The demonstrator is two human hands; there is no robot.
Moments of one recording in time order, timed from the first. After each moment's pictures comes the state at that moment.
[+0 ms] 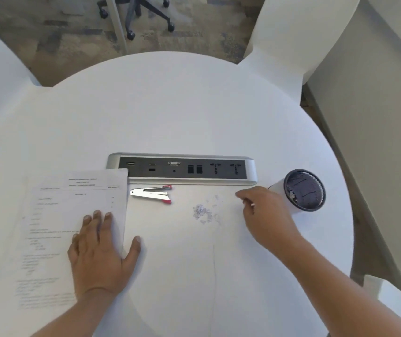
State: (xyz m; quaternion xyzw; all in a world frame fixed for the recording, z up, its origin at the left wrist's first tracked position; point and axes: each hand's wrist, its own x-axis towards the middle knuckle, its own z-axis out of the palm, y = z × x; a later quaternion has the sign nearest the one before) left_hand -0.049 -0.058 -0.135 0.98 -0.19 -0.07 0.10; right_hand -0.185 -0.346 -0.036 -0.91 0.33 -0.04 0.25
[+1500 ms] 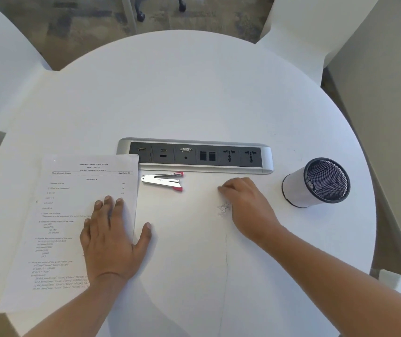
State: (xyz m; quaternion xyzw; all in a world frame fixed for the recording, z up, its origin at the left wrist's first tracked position) left_hand -0.050 -0.057 -0.132 0.98 -0.18 -0.06 0.10; right_hand -0.160 -0.324 -0.091 -0.97 0.17 0.01 0.19
